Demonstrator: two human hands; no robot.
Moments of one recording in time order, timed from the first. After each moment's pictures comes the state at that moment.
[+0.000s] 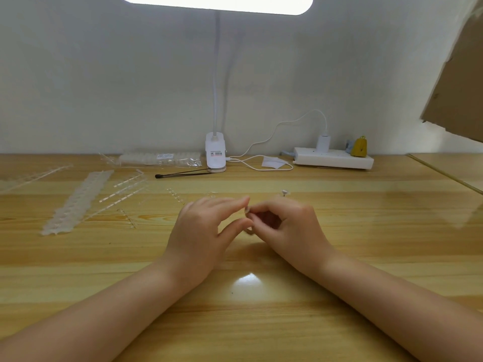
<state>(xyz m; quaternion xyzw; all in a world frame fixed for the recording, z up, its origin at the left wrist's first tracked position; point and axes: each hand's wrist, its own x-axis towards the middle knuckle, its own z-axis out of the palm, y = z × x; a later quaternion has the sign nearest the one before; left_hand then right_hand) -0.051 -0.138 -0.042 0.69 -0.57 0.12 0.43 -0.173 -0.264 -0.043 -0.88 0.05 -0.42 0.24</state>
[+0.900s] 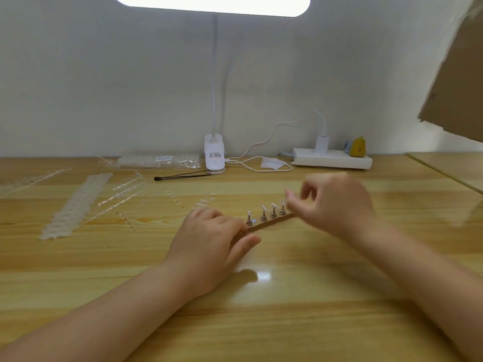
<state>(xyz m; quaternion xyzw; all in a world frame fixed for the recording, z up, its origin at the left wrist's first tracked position) -0.052 -0.136 -0.042 0.77 -0.61 0.11 0.16 -0.199 -0.309 -0.004 -0.90 0.31 -0.31 0.01</state>
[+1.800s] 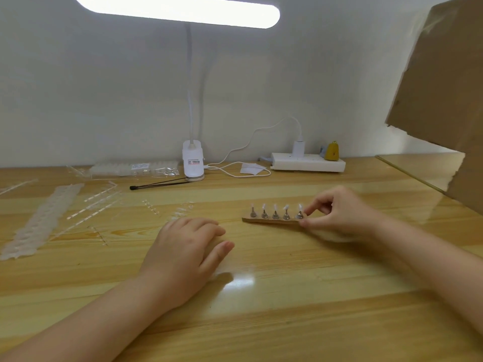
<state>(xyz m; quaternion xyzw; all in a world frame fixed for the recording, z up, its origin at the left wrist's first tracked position) -0.046 -0.137 -0.045 0.77 -0.60 0.09 0.19 -0.249 -0.377 -0.017 -0.90 0.30 -0.19 0.25</state>
